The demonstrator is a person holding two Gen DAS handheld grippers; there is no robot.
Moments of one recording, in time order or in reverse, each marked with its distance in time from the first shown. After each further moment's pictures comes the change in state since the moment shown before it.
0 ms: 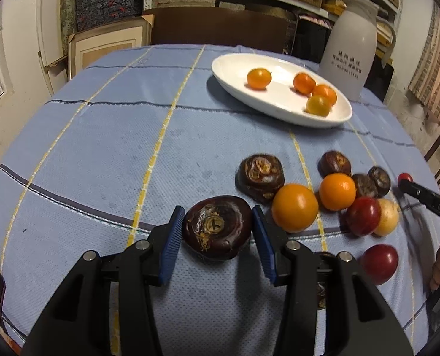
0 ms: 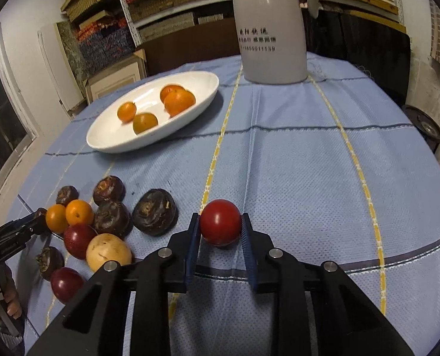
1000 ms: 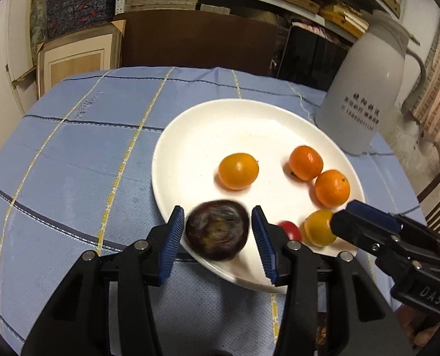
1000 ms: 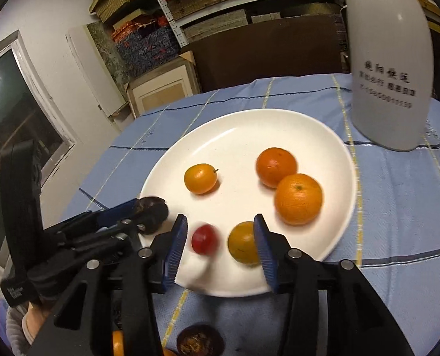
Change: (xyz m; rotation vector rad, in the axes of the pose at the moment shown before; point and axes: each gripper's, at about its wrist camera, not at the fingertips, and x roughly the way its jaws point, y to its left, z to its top) left arm 0.100 -0.038 0.157 0.000 0.008 -0.099; right arm 0.091 0.095 0.132 -0.038 0.033 0.232
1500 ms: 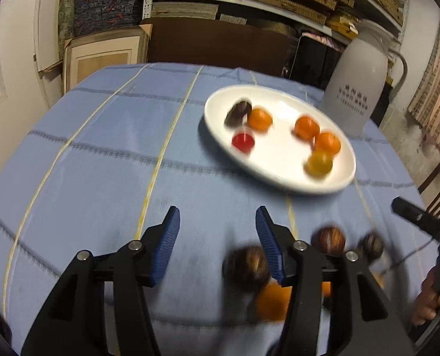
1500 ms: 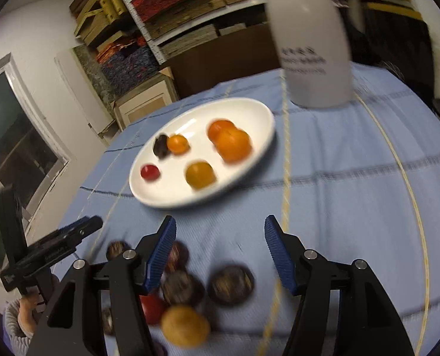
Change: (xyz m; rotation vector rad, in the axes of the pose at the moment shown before) left arm -0.081 0.024 -0.095 -0.025 -0.039 0.070; right arm -0.084 -0.043 -0.084 0.116 -0.067 -0.044
